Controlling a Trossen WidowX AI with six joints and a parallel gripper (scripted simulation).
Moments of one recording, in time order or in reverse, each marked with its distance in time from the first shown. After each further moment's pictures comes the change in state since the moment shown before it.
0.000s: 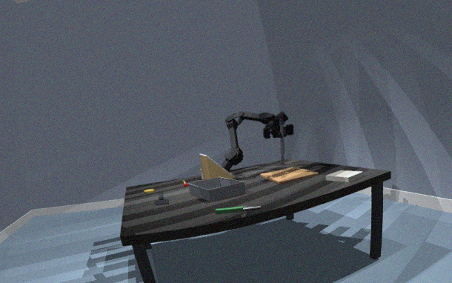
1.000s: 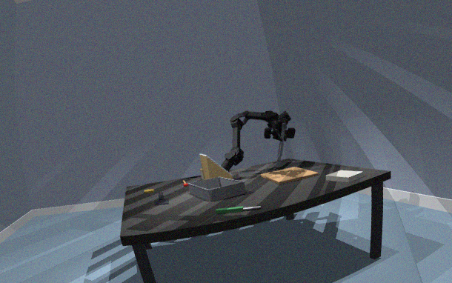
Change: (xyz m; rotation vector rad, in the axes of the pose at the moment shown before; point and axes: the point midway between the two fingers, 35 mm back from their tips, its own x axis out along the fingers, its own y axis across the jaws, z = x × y) arm 0.014 -0.002 -0.014 -0.113 0.179 -0.067
